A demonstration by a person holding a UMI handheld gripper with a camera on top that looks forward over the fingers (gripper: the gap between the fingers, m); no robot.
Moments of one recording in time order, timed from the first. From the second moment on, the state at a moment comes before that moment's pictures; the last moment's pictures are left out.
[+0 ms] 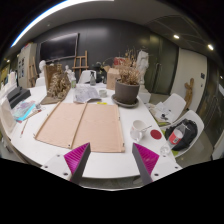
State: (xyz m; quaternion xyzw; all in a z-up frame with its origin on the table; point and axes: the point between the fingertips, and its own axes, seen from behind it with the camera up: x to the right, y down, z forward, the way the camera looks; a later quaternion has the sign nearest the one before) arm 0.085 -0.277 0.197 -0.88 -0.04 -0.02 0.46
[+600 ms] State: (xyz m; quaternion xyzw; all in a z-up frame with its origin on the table) arm 0.336 -0.243 0.105 -0.87 0.01 -0.07 0.48
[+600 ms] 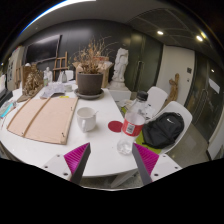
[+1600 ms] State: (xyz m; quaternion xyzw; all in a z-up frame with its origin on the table) arm 0.428 -0.119 0.051 -0.85 0.00 -0.08 0.52
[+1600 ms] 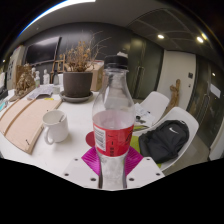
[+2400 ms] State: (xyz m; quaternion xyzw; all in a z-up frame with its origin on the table) arm 0.410 0.030 0.210 -0.44 -0.53 -0.63 0.37
